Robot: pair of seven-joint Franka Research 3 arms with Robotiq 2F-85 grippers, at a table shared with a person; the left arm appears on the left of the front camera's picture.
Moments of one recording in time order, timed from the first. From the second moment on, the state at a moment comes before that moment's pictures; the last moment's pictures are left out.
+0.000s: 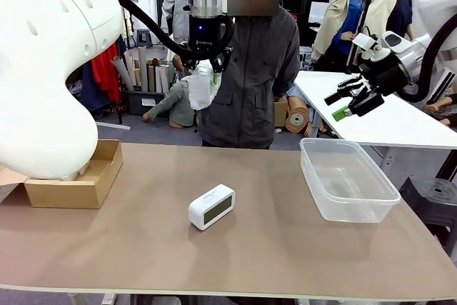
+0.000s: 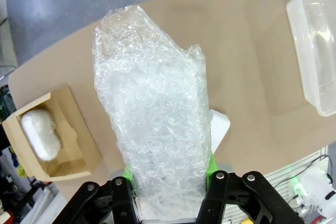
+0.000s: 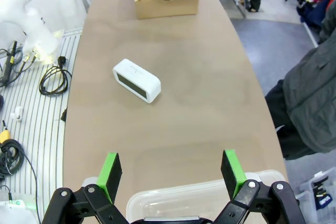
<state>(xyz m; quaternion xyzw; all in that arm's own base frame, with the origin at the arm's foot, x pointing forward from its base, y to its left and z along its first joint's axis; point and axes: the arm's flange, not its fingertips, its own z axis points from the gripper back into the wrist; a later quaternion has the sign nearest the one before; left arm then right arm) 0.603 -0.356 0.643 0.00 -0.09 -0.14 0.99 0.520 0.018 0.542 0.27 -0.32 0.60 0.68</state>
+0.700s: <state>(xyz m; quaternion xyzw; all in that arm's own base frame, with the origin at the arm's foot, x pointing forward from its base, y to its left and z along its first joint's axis) 0.608 -0.331 0.645 0.01 -0.07 -0.13 0.99 0.520 0.018 0.542 0.27 -0.32 0.60 0.68</state>
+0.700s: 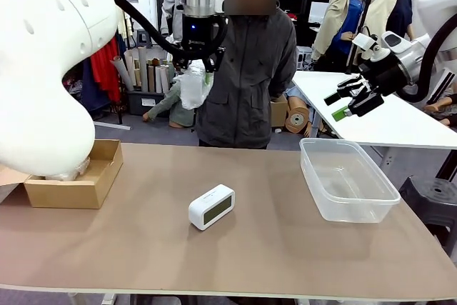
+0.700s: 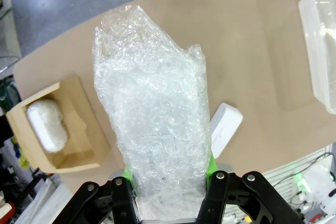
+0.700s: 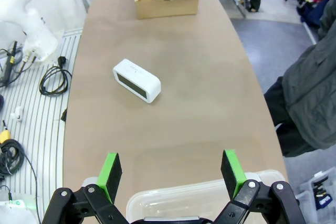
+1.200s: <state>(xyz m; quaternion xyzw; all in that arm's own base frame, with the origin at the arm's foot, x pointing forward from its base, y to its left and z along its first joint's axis) 0.601 -0.255 0.673 0.09 -0.03 -0.08 0.99 0.520 0.018 0.542 0.27 -0.32 0.60 0.68</state>
